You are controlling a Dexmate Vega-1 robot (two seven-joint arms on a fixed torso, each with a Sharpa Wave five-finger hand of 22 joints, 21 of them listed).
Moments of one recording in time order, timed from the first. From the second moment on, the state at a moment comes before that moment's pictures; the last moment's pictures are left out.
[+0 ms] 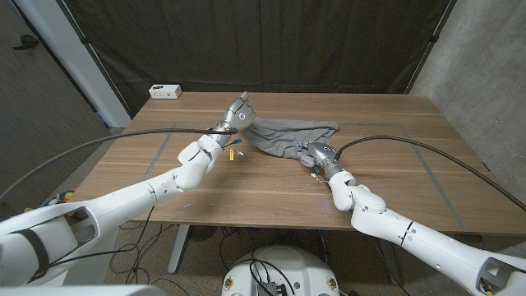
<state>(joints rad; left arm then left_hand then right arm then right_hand) 0.52 0.78 1.01 -1.53 1.73 0.48 0.30 1.41 0.09 0.11 -0.15 0.20 1.36 -0.20 0.46 0.20 1.14 -0.20 0.40 0.37 0.72 -0.07 0.33 0.26 0.29 -0.04 0.57 0.20 -0.85 -0.66 -0.85 -1.72 -0.55 -0.45 -0.26 0.45 0.18 0.45 0.12 0.21 0.42 -0.07 0.22 0.18 0.38 -0.03 0.22 0.19 0.32 -0.04 0.21 0.18 0.36 0.02 0.21 0.17</state>
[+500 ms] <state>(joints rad) 0.48 0.82 0.98 -1.58 1.85 0.40 0.33 1.41 0.08 0.10 -0.14 0.20 1.36 -0.20 0.47 0.21 1.15 -0.21 0.38 0.37 0.73 -0.08 0.33 0.27 0.29 -0.04 0.58 0.20 -0.85 -0.67 -0.84 -1.73 -0.54 -0.44 -0.25 0.45 0.18 0.46 0.12 0.21 0.43 -0.07 0.22 0.18 0.38 -0.03 0.22 0.19 0.32 -0.04 0.21 0.18 0.36 0.02 0.21 0.17</state>
